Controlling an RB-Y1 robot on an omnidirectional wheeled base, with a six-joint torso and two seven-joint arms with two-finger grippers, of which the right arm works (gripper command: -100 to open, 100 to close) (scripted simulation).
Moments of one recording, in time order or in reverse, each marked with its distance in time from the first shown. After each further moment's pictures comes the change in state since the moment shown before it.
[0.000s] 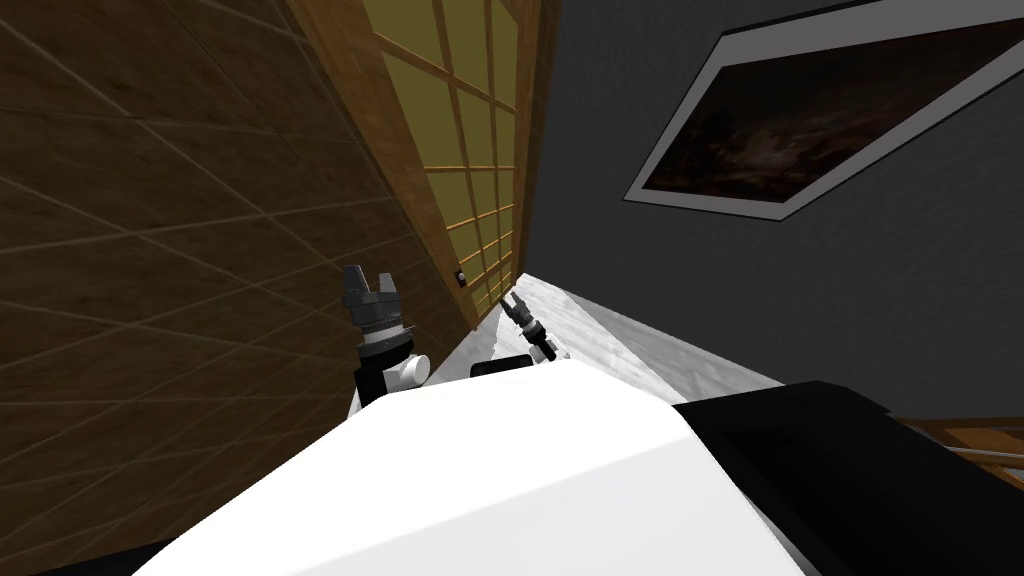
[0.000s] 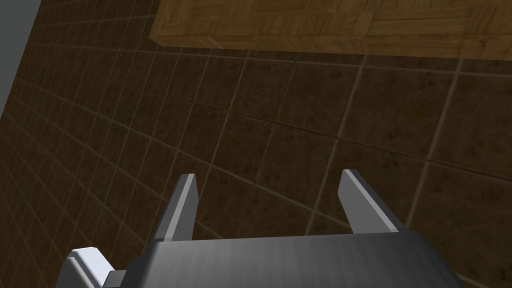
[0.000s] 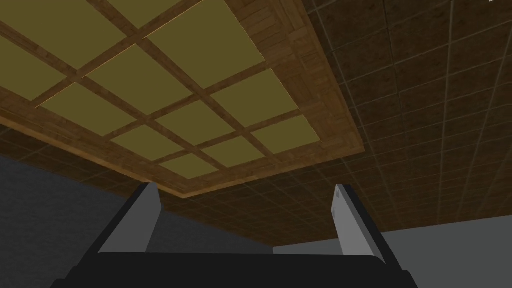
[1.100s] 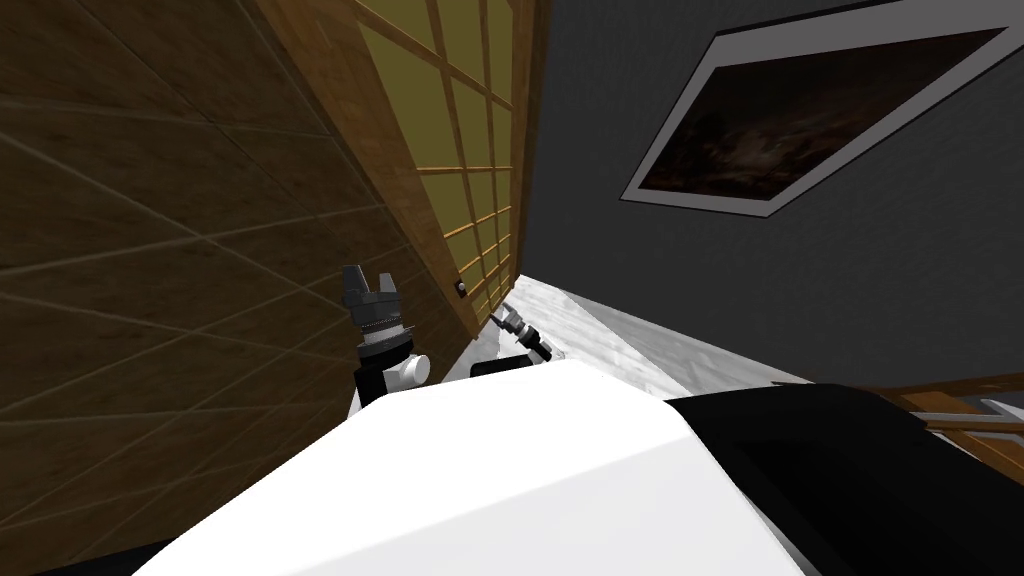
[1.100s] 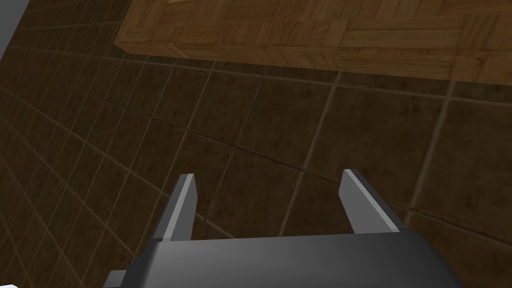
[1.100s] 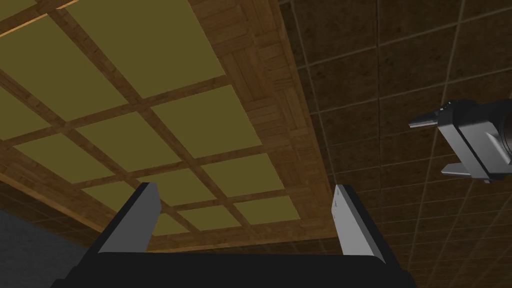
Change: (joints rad) arm -0.106 -0.019 0.070 0.255 0.086 -0.070 0.162
